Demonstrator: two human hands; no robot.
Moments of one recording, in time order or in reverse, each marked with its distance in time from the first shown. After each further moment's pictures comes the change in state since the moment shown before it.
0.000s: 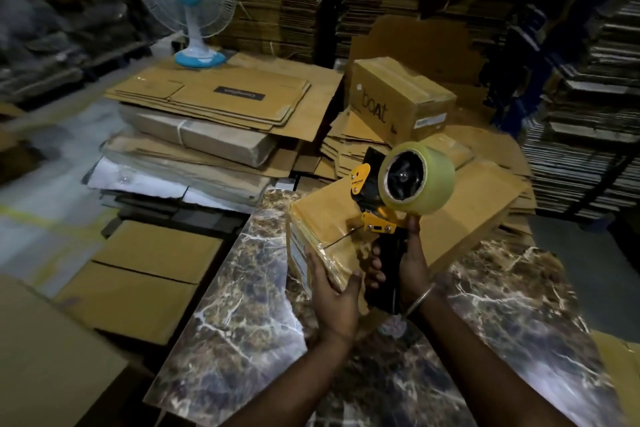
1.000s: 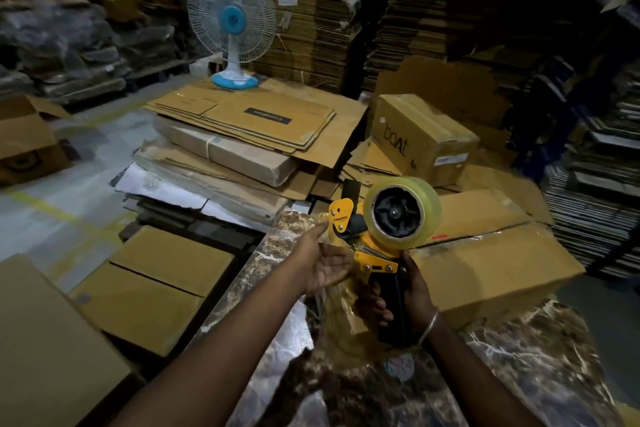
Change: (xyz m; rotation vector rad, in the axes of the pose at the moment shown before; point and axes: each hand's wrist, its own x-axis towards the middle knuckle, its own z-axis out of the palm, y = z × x) left_hand 0.099 0.116 -0.054 -0.293 -0.398 -0.664; right_hand 0.019 -0.003 -0.001 0.021 -0.439 0.235
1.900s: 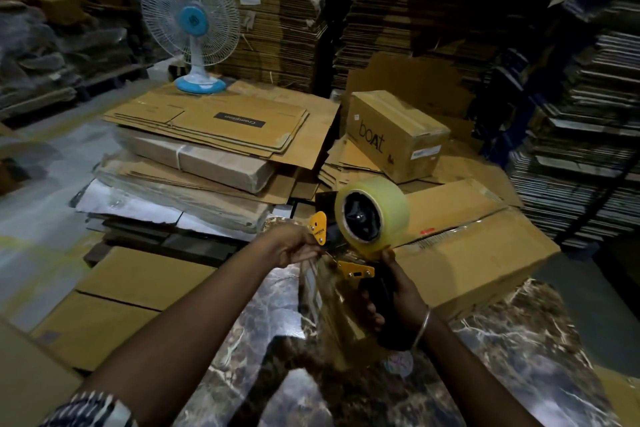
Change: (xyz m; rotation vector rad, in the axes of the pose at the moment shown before) left_hand 0.057 0.048 -0.034 0.333 0.023 0.021; right_hand 0.007 0.008 0.016 -0.212 0.324 -0.038
